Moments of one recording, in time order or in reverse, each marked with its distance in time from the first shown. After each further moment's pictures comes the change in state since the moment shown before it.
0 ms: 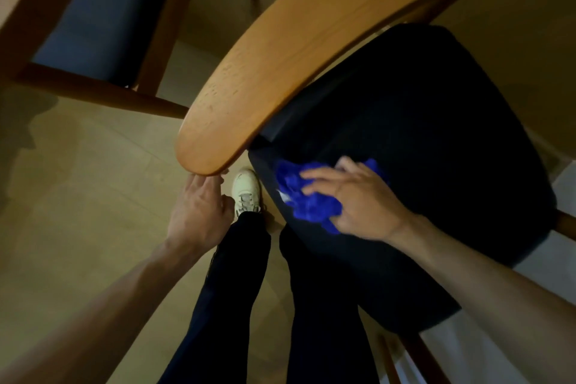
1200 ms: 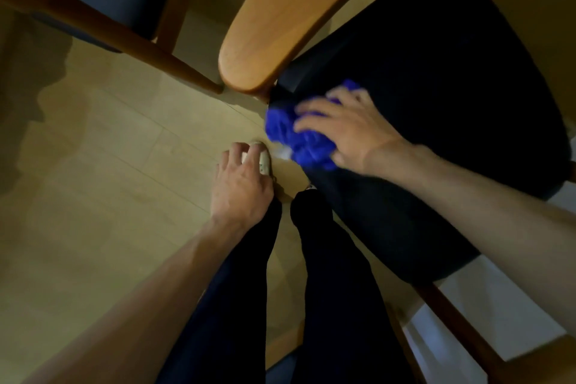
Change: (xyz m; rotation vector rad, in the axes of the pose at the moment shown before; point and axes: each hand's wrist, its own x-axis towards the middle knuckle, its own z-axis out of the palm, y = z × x) left_hand -0.050 0.008 0.032 0.054 0.060 0.003; right_hand 0.022 -0.054 -0.011 -0.322 0.068 -0.047
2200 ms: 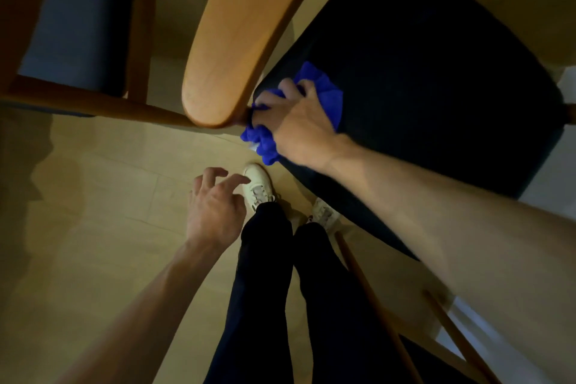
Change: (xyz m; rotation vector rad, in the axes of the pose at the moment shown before) left_hand 0.030 -0.048 -0.001 0.033 0.009 0.129; right_hand 0.056 -0.031 0.002 -0.041 0.088 0.285
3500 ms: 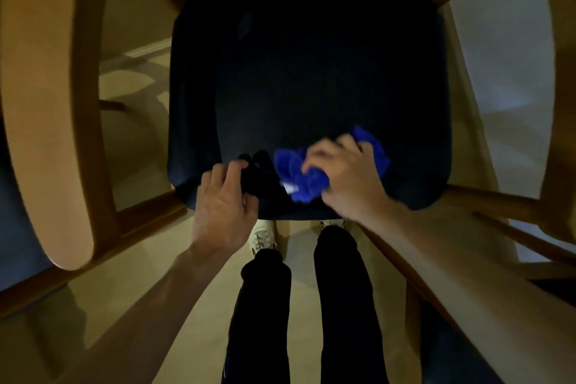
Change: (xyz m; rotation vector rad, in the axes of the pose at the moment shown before) left_hand 0.050 0.136 -0.006 0.348 -0.151 0.642; right_hand -0.179 0.048 0.094 0.585 0.385 0.779
